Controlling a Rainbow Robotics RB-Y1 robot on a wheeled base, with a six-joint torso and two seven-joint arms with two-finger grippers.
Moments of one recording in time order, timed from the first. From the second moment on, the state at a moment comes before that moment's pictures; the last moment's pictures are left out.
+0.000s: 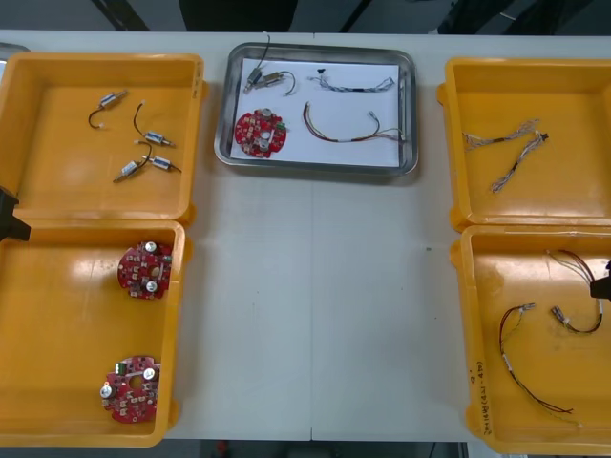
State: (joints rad) right arm -0.03 -0.60 -0.43 -2.24 -0.72 1.92 1.35; left arm -0.27 0.89 0.27 -2.03 0.93 1.91 -1.19
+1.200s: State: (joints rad) right arm -0.03 -0.65 -0.38 -2.24 -0.74 1.92 1.35; left arm -0.27 0.89 0.27 -2.03 0.93 1.91 -1.19
